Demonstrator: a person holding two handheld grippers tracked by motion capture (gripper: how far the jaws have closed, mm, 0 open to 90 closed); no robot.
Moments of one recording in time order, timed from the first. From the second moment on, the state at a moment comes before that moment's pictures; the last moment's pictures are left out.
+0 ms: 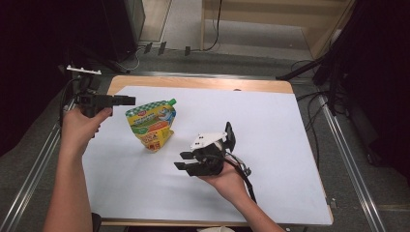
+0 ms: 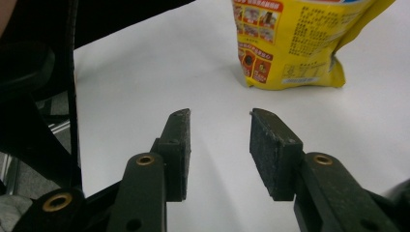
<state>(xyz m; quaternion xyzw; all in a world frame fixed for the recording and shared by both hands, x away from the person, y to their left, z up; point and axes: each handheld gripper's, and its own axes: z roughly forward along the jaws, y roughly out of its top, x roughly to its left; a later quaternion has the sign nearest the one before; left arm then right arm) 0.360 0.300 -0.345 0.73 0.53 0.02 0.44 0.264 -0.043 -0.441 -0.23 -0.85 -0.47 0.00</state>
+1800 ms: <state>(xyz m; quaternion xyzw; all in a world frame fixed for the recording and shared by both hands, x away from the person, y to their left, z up) 0.373 0.297 -0.383 0.74 0.53 0.01 0.42 0.305 -0.189 -0.378 -0.35 -0.81 -0.47 -0.08</state>
